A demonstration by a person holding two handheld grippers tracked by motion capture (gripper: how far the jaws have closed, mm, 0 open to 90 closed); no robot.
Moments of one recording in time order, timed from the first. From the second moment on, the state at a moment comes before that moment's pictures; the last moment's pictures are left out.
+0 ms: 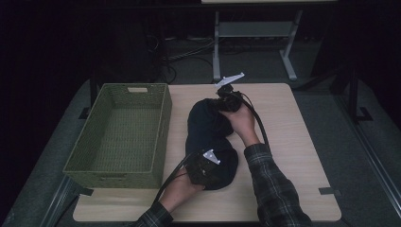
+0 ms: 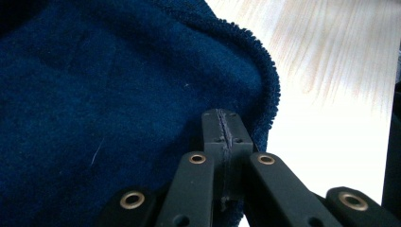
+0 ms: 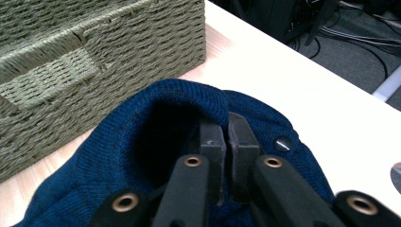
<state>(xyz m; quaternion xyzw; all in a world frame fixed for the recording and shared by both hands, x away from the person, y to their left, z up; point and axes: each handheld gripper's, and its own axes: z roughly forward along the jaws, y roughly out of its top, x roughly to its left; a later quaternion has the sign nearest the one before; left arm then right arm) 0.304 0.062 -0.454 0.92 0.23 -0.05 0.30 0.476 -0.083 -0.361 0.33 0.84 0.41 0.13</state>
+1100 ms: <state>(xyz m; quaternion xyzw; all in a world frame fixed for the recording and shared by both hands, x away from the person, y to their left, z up) 0.307 0.064 -0.455 0.92 0.23 -0.06 0.30 0.413 -0.152 -0.410 0.34 0.85 0.38 0.09</state>
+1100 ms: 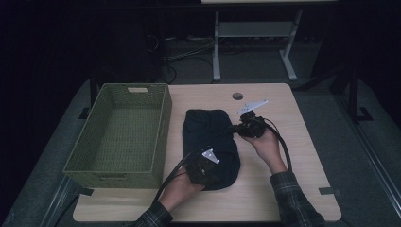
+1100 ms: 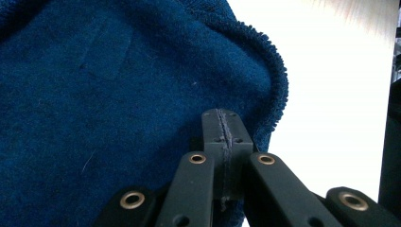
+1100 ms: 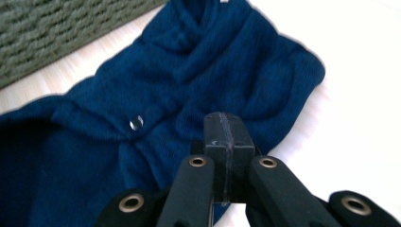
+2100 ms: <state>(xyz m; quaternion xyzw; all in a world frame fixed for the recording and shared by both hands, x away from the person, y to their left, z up) 0.301 0.058 -0.447 0.93 0.21 -0.06 0.30 0.380 -0.174 -0.464 0.35 0.87 0.34 0.08</state>
